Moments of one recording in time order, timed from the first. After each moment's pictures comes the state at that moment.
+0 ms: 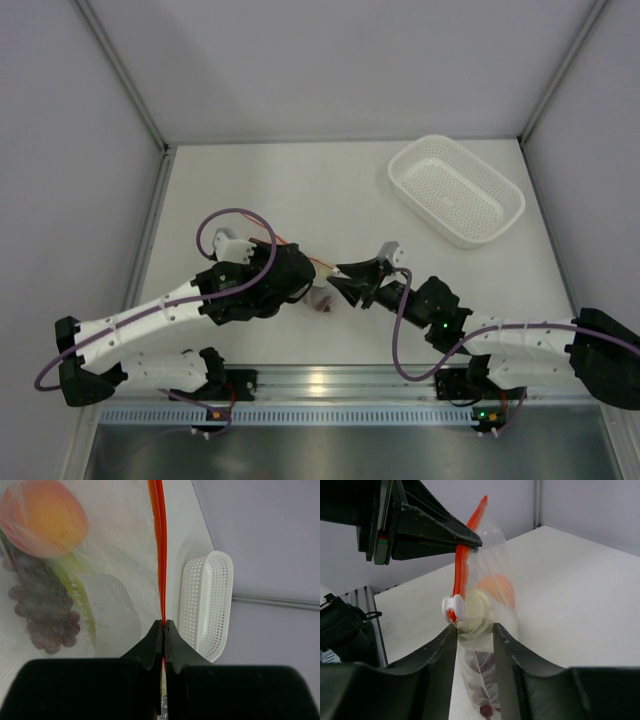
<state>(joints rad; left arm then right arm) -1.15 1.09 1.12 -0.94 -0.96 -1.98 1.08 1.08 0.34 0.92 0.05 0.13</state>
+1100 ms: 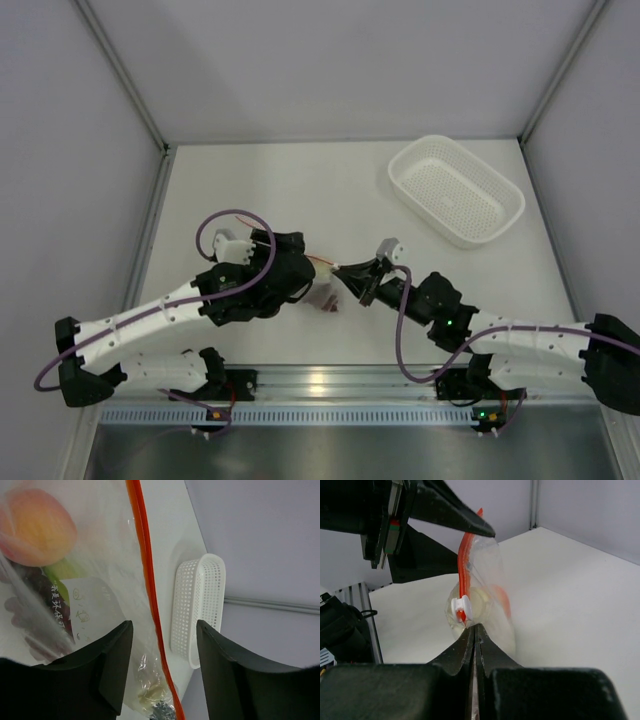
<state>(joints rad) -1.15 1.09 1.11 -0.91 -0.97 -1.99 1.08 1.03 0.39 0.81 0.05 0.09</state>
